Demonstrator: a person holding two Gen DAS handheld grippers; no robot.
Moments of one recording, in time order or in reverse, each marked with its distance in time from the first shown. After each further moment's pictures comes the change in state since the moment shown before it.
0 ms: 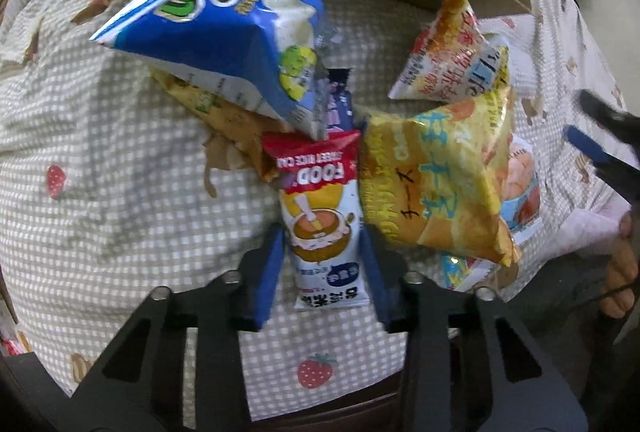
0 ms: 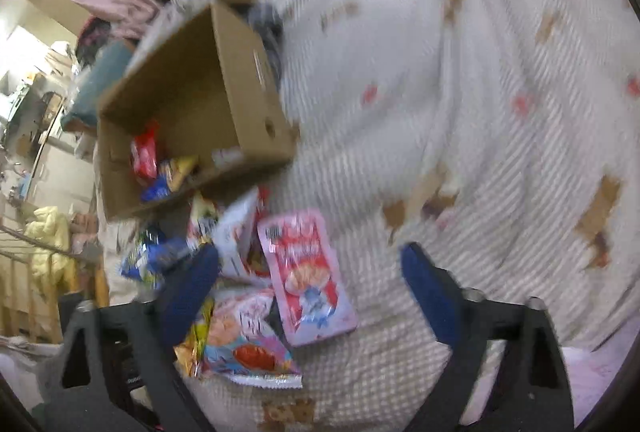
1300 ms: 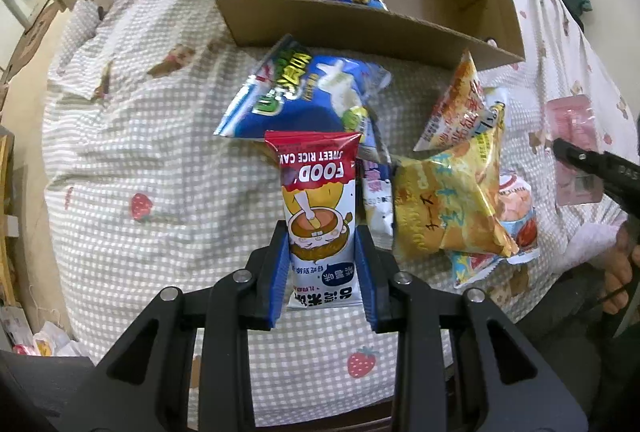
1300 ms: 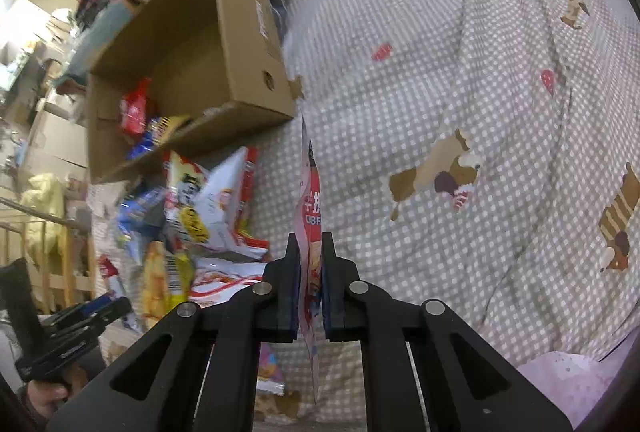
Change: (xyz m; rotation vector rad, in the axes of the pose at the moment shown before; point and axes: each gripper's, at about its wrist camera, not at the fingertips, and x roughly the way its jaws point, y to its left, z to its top) left arm -0.081 0.015 -0.014 -0.005 -0.192 0.117; right arm -0.031 -0.009 -0.017 -0.090 -0.023 -0.014
